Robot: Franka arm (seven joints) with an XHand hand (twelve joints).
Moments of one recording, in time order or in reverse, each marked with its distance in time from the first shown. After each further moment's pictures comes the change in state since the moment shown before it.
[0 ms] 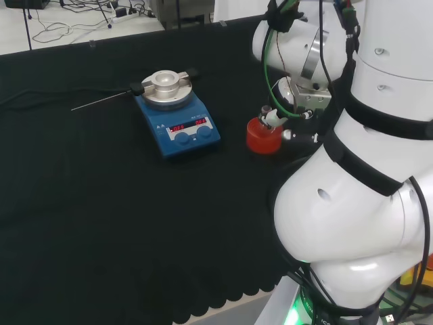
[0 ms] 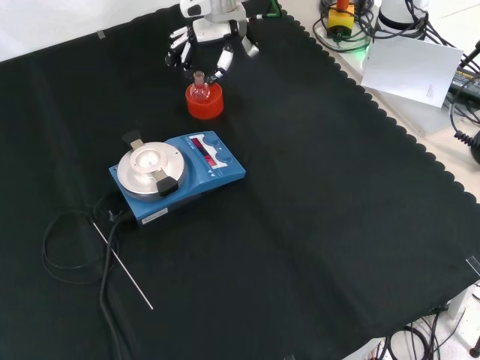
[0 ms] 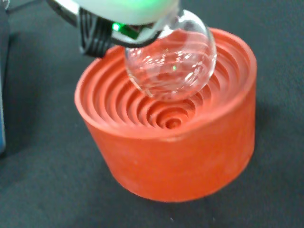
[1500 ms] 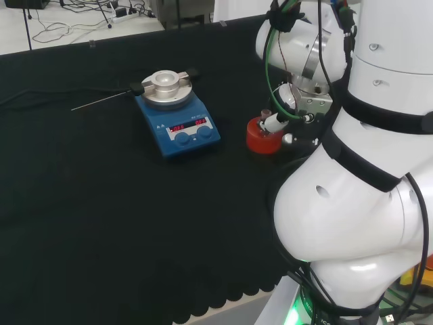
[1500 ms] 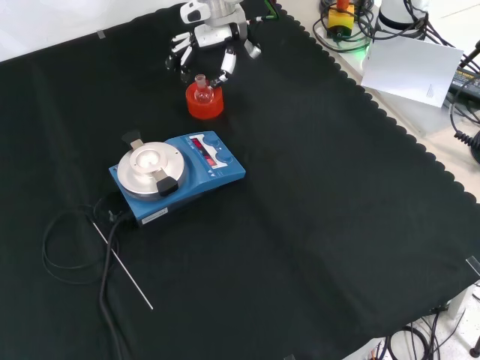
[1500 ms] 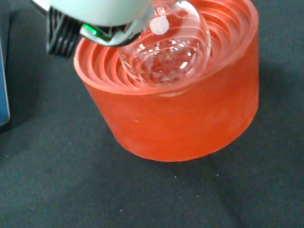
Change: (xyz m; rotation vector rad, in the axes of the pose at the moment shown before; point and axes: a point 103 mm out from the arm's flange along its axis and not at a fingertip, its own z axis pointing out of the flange) arm -0.003 -0.006 0.017 0.065 0.043 0.001
